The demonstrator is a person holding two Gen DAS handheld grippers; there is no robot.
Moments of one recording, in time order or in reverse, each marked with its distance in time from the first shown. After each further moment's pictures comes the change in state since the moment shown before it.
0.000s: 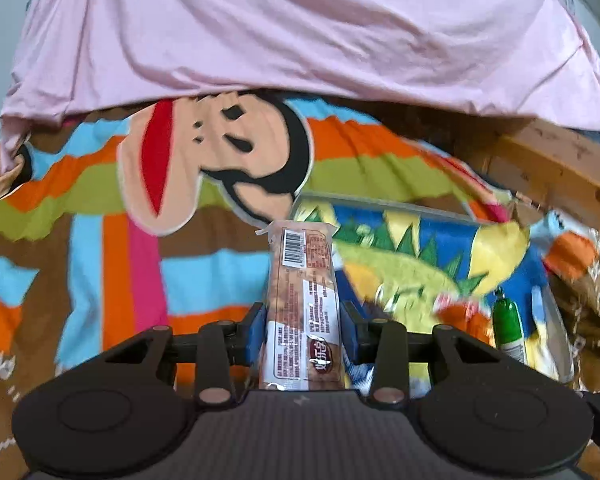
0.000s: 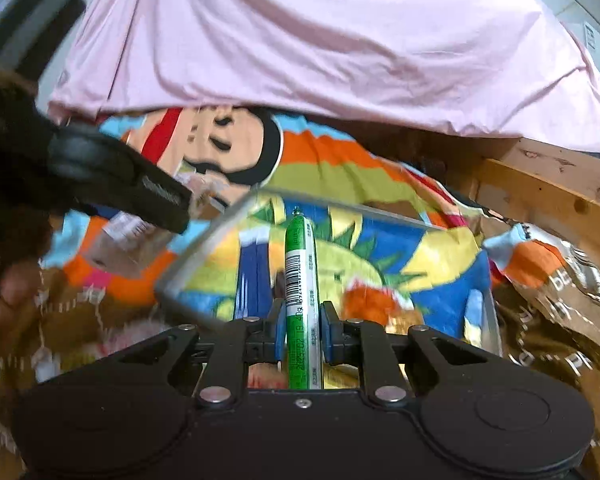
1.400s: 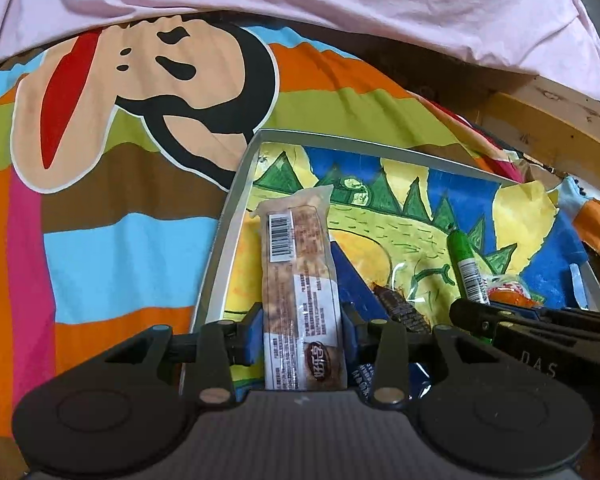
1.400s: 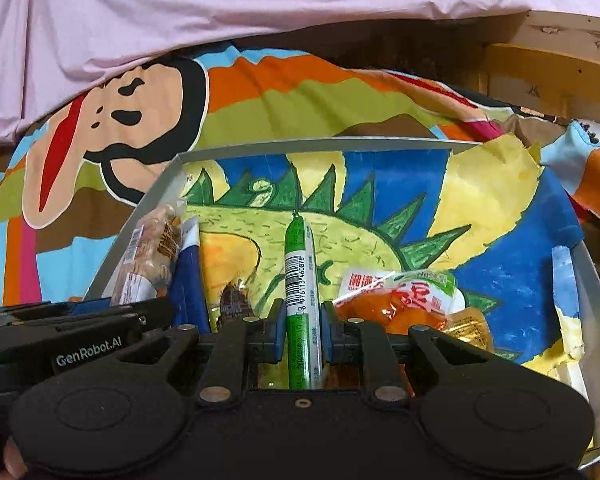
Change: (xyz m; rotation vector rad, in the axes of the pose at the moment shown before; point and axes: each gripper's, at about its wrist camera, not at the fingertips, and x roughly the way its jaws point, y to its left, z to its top) left arm 0.124 0.010 -0.023 0.021 0.085 -0.141; right arm 0.164 -0.044 0.006 0.247 0.204 0.018
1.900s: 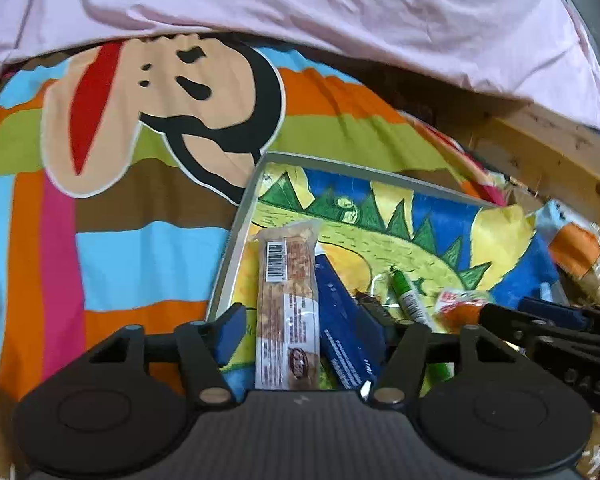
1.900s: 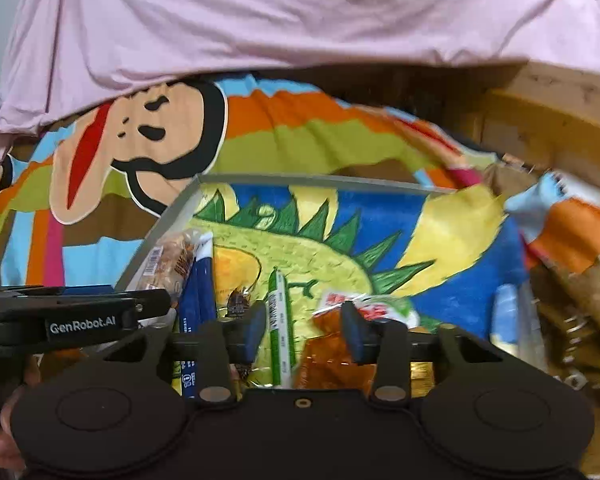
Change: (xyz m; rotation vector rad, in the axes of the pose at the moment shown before) left arm -0.047 -0.001 0.003 -0.069 -0.026 -0.013; right arm -0.068 -0.005 0.012 -0.097 -0.051 -0.008
